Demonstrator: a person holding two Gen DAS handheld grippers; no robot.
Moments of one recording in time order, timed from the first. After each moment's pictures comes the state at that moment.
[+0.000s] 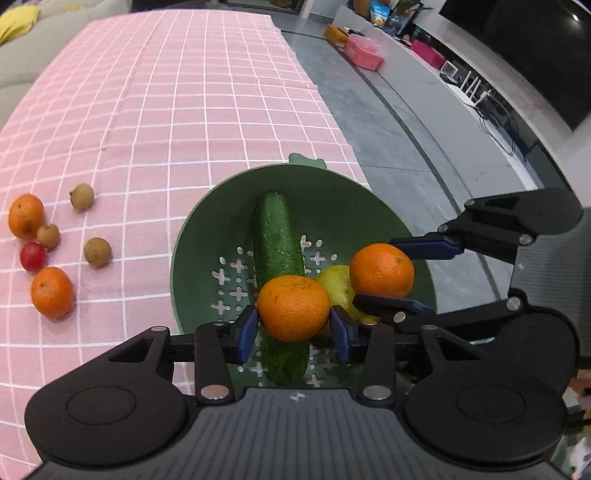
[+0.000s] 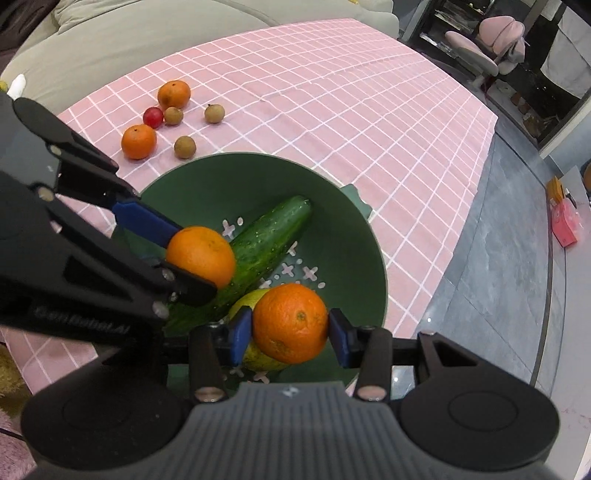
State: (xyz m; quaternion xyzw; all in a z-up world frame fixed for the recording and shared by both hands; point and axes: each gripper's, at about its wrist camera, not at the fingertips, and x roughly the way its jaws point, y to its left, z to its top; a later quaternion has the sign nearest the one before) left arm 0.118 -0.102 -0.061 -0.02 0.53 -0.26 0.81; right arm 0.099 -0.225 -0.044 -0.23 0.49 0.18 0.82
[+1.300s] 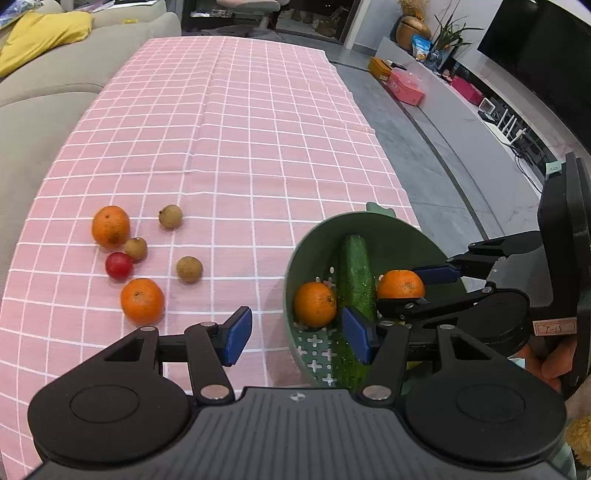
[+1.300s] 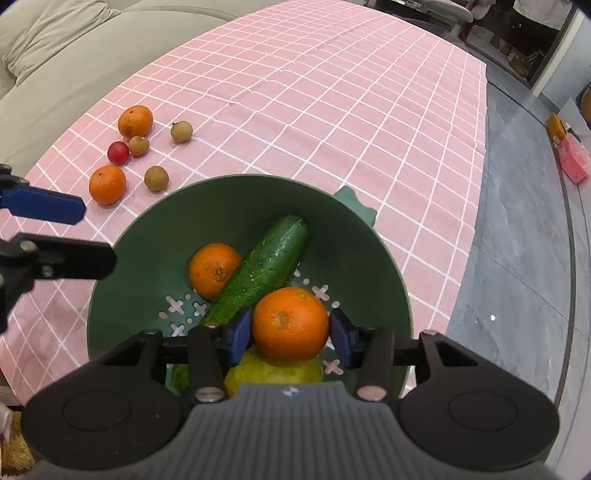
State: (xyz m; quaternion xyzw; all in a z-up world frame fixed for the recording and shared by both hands) left arm 0.120 -0.046 -0.027 -0.02 0.50 -0.19 0.85; right arm 0.142 -0.223 -0.062 -0.13 0.53 0.14 0.82
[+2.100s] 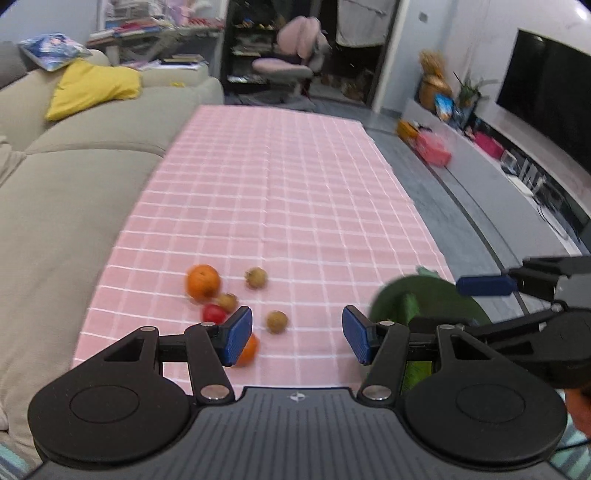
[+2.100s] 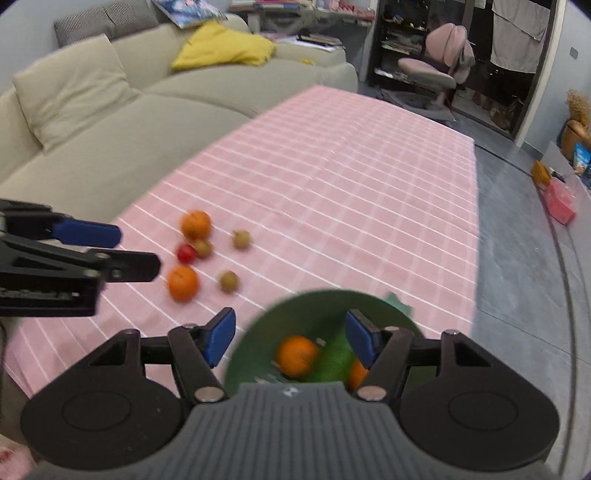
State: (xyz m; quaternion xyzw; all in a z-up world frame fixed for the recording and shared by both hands) left arm 0.099 0.027 0.017 -0.02 0.39 -0.13 0.91; right arm 0.098 -0.163 0.015 -0.09 0.42 0.15 0.89
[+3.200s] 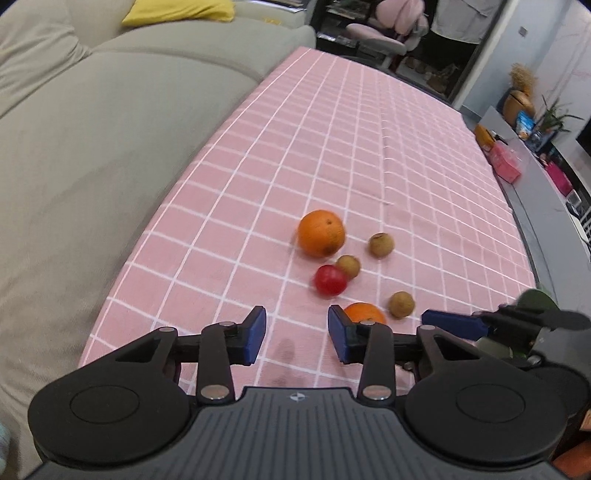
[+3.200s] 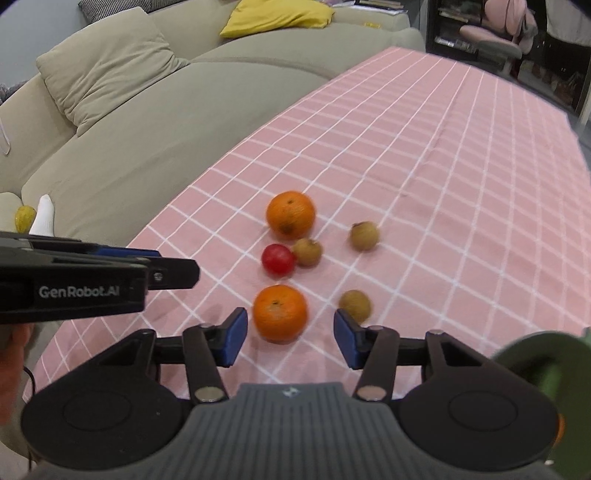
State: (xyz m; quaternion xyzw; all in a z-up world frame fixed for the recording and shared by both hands) left arm 0.148 0.115 -0.066 -0.12 0.47 -0.03 0.87; right arm 0.173 -0.053 -0.087 -0.05 0.47 0.24 0.85
